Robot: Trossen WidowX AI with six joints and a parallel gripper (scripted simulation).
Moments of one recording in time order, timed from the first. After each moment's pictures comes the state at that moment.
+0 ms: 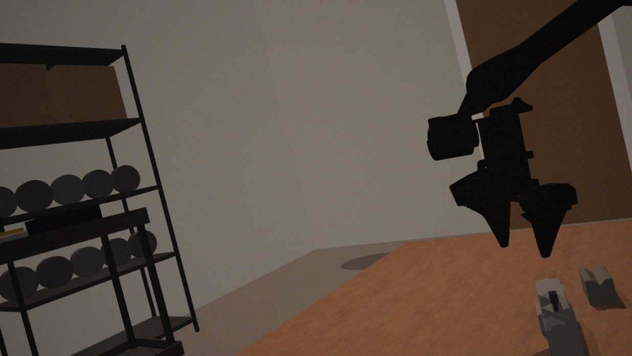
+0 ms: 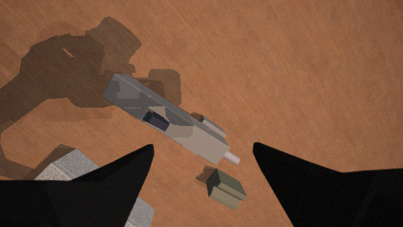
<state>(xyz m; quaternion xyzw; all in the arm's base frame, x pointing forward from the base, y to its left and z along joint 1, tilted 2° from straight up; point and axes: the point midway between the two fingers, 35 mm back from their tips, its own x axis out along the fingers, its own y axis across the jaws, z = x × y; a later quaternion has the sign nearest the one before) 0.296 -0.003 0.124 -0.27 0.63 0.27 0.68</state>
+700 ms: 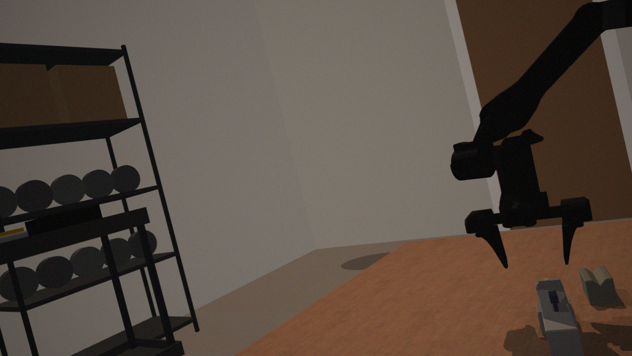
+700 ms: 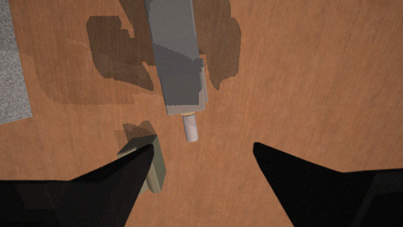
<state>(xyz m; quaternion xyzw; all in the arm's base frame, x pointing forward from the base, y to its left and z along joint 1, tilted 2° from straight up) 0.302 -0.092 0.070 -0.52 0.47 0.50 0.51</state>
